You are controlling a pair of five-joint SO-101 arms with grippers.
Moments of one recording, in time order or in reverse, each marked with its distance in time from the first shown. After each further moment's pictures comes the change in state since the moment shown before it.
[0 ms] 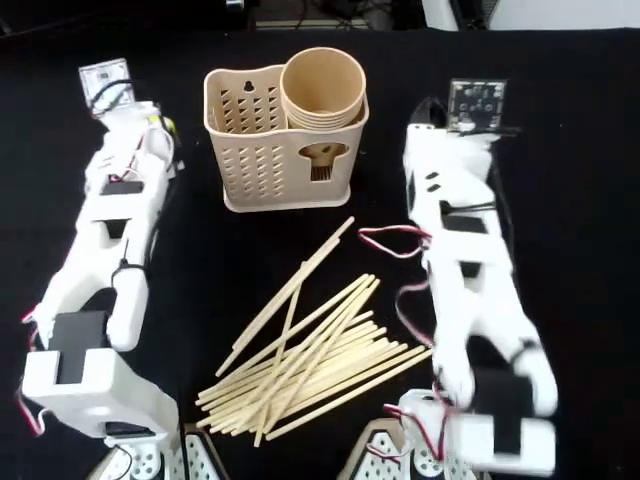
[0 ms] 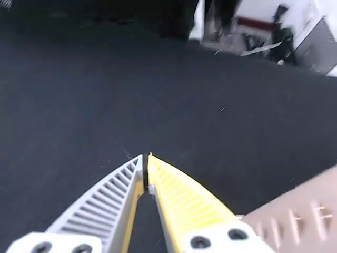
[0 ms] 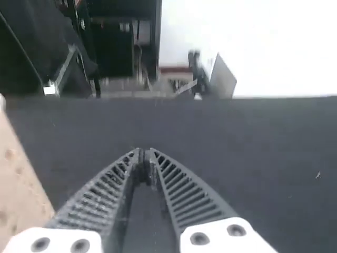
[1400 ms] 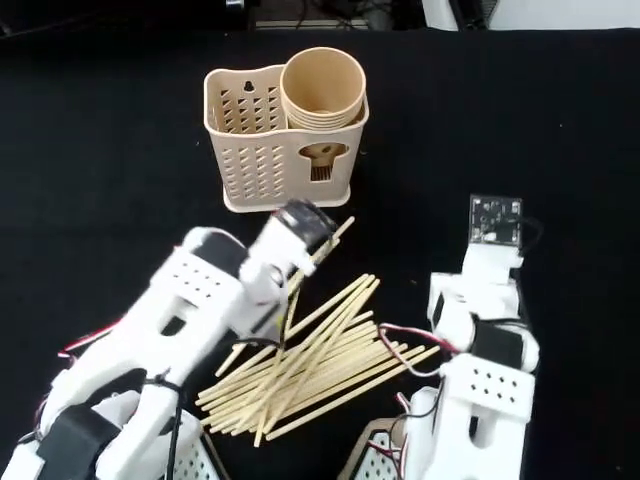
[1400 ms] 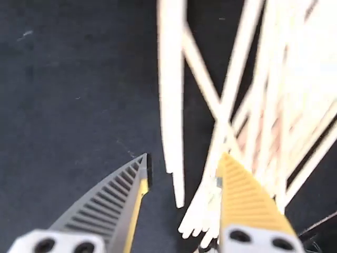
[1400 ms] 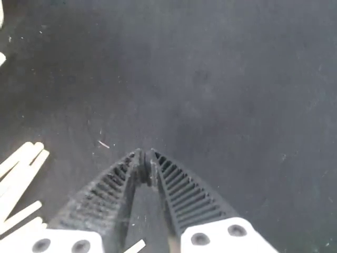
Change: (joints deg) left arm 34.7 -28.9 14.8 70.7 -22.5; right arm 13.0 -57.1 30.9 62.4 8.0
